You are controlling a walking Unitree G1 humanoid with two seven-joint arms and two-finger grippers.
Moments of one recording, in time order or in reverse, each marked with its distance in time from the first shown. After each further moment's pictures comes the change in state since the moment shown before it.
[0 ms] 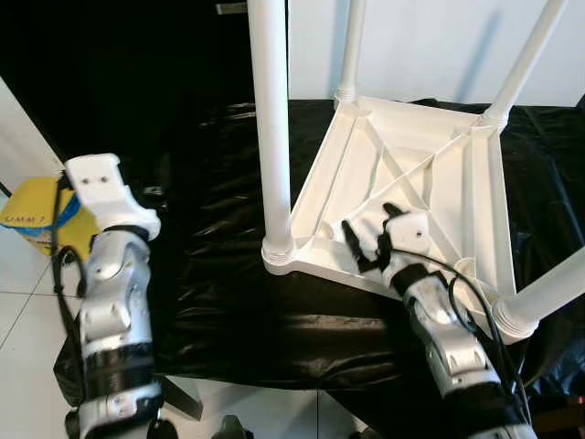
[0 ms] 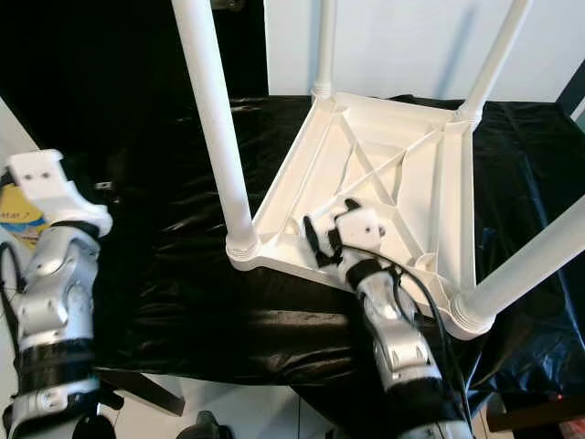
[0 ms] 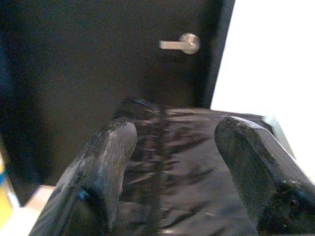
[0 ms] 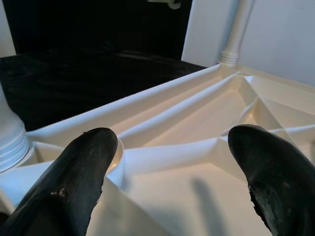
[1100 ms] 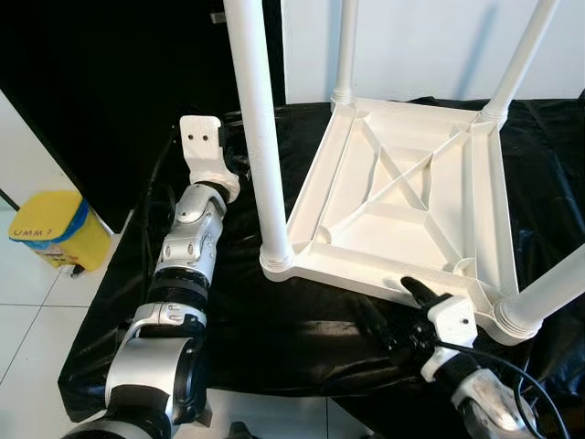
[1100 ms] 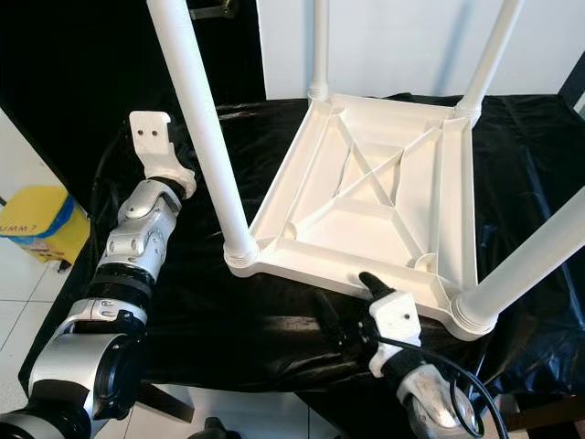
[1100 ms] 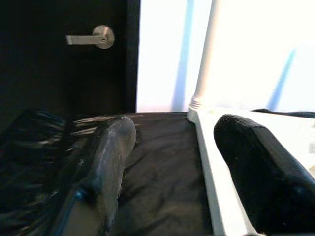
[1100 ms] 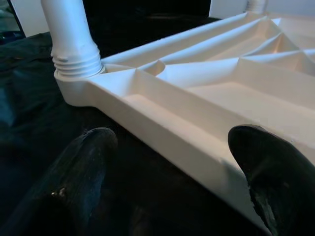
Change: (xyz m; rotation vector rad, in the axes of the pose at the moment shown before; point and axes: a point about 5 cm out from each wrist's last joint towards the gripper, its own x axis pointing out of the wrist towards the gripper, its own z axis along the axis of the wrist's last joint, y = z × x) left arm 0.059 -0.085 -0.015 -0.102 0.012 -0.253; right arm -0.103 0.007 -0.004 0.079 0.144 0.144
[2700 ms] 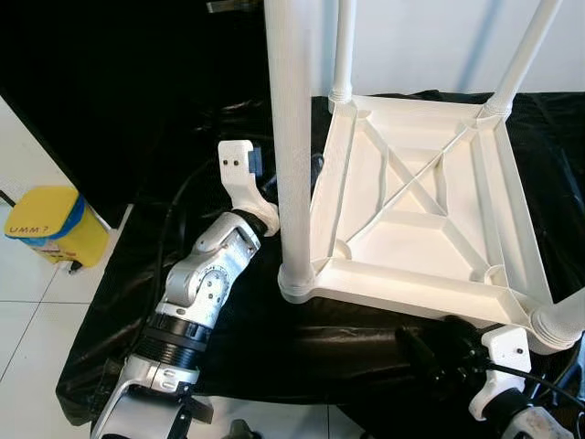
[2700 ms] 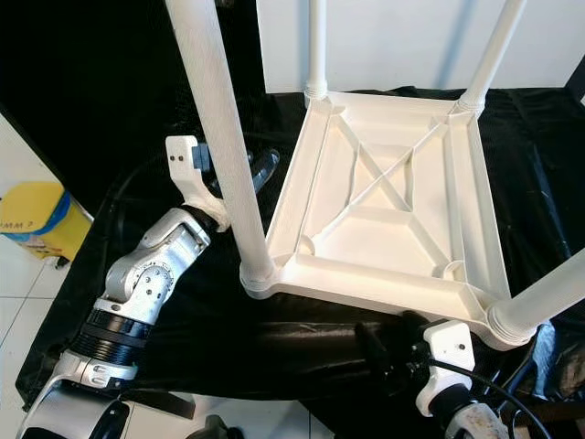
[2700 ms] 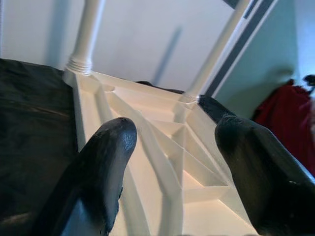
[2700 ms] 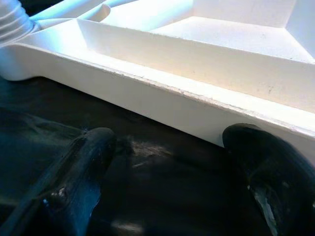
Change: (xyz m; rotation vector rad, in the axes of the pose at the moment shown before) left arm -0.048 -0.068 0.005 -0.390 0.112 -0.392; right arm -0.047 -0.033 -0.018 0.092 0.168 -0.154
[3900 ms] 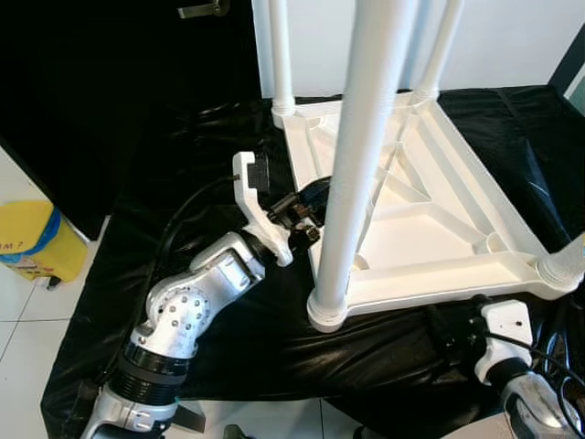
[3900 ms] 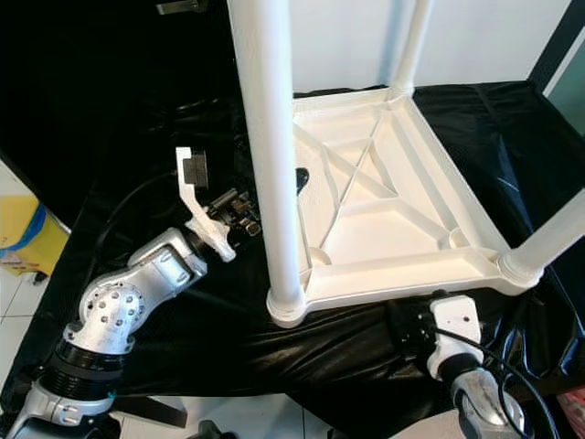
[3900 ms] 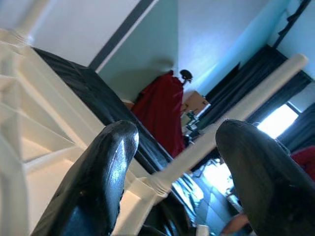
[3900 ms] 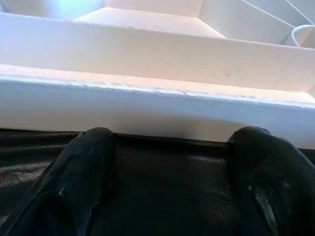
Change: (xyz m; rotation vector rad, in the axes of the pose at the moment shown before) left arm -0.024 -0.062 0.000 -0.373 0.103 -0.354; right arm 0.041 -0.031 -0.008 -0.145 -0.004 -0.133
